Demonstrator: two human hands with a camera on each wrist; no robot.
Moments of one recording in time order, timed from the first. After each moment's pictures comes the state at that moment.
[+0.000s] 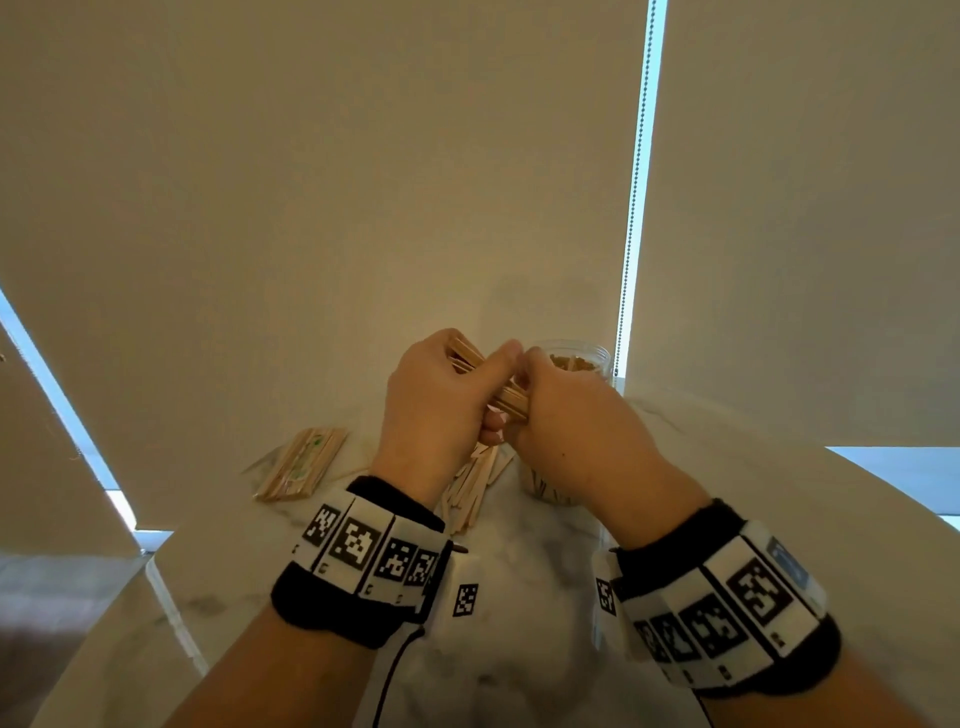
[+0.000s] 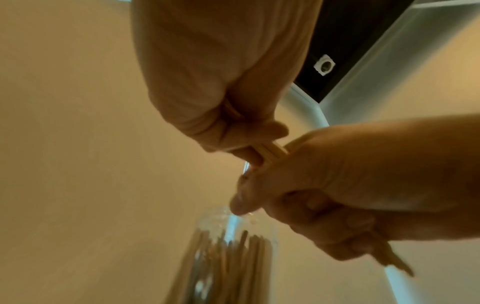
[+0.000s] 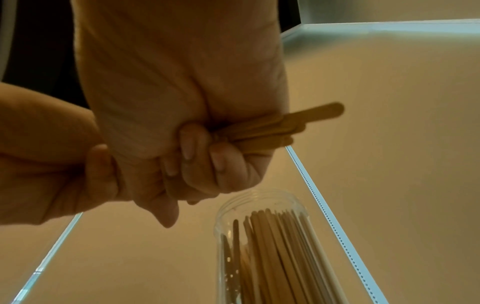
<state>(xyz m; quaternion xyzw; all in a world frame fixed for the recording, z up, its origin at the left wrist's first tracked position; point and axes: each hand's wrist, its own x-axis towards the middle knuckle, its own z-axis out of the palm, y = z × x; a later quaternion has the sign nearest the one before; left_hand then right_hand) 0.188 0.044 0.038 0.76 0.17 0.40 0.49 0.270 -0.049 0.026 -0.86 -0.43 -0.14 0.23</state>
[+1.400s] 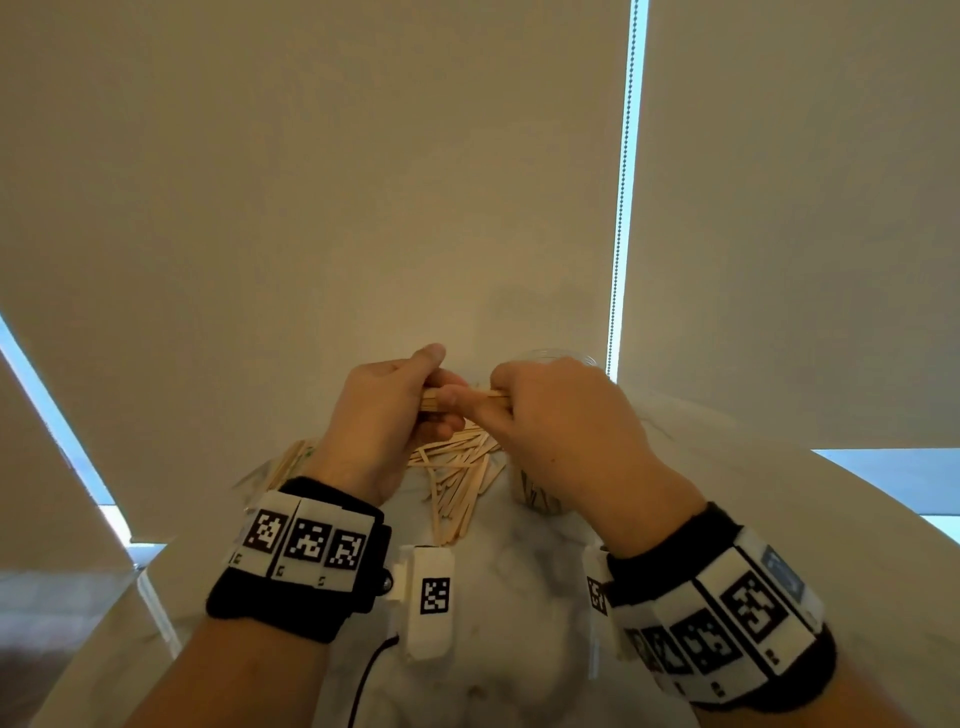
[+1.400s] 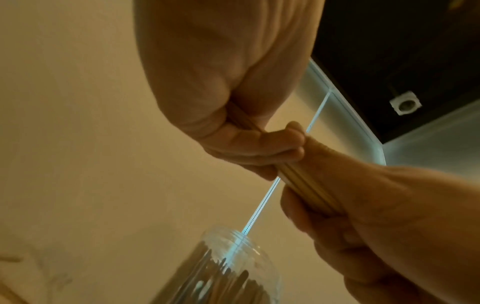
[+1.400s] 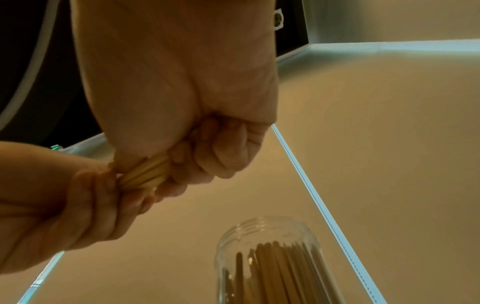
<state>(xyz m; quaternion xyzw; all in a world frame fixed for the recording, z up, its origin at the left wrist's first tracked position) 0.183 0.076 0.039 0.66 0.20 0.32 0.65 0.262 -0.061 0.047 -0.82 -0.47 -0.21 0.23</state>
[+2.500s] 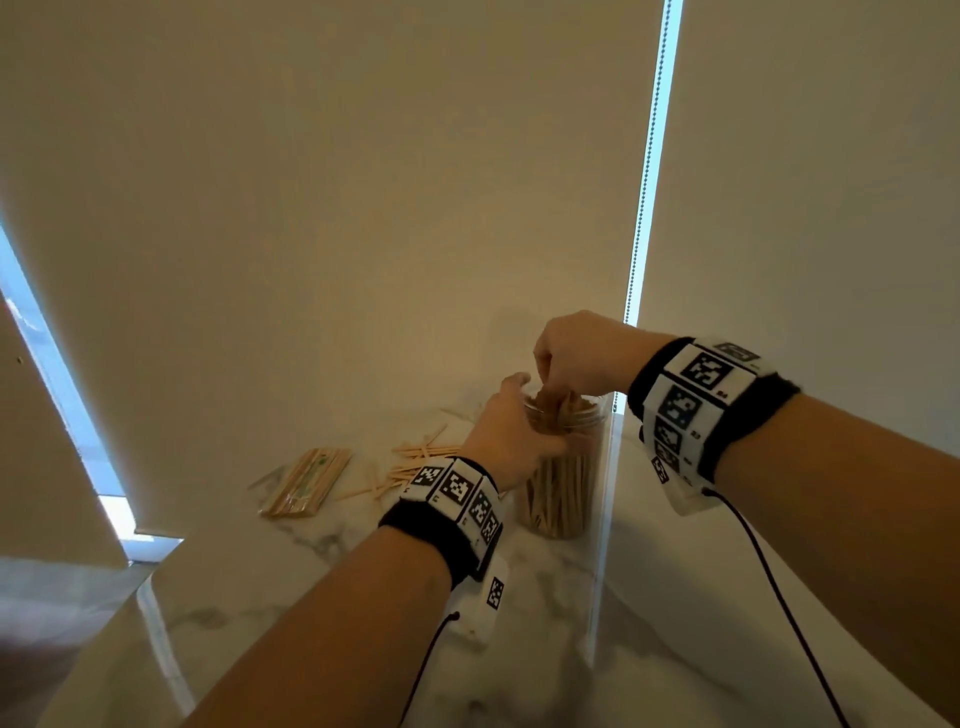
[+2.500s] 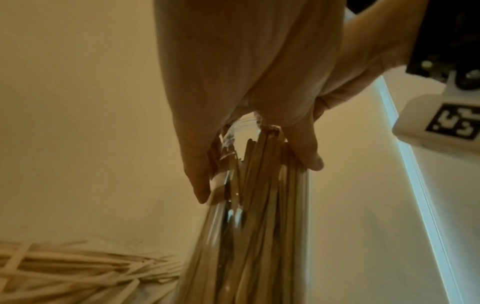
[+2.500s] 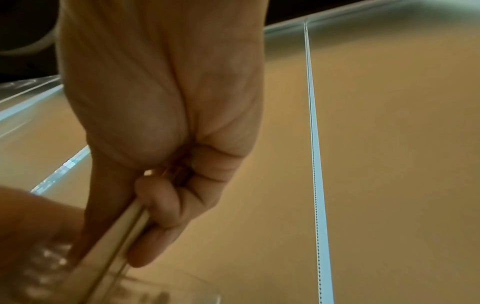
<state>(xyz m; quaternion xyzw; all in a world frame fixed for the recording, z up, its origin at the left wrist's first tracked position) 0.274 0.070 -0.002 0.83 0.16 0.19 0.49 0.341 -0.026 0.114 -0.87 -0.49 -0.07 -0.02</state>
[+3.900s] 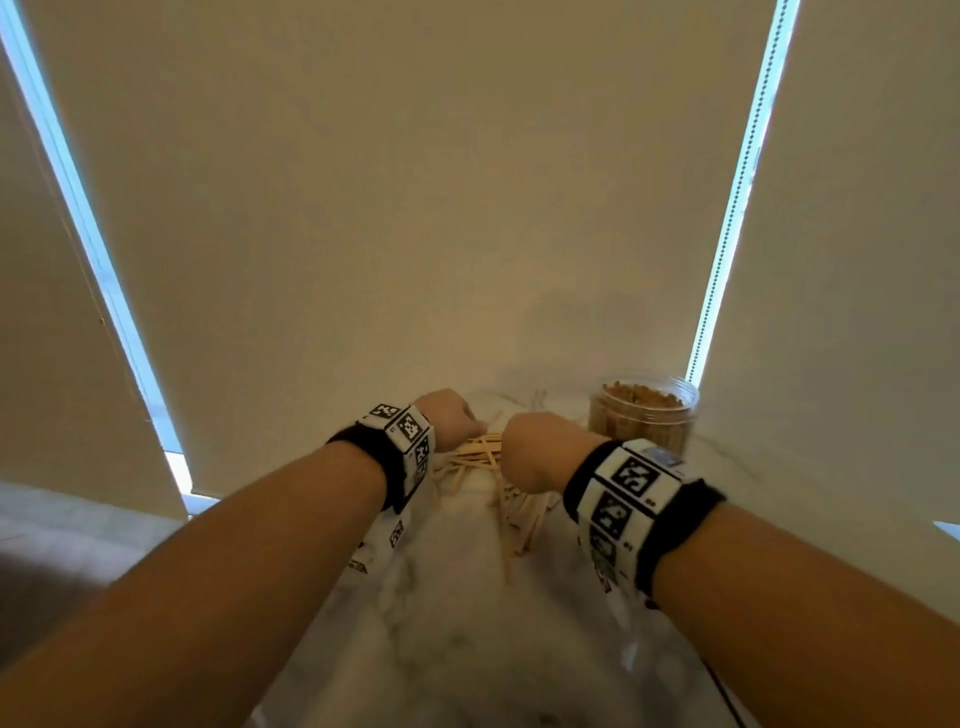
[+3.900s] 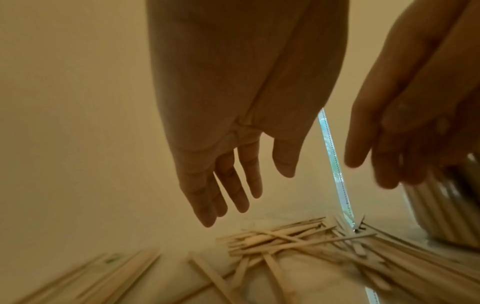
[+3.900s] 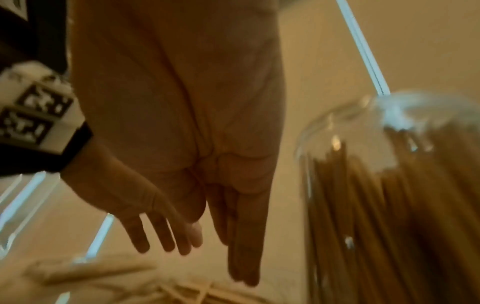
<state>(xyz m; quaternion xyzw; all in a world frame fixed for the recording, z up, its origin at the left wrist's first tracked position) 0.225 0.207 -0.007 0.93 0.31 0.02 0.20 0.267 0.055 0.024 -0.87 -0.49 0.08 -0.03</state>
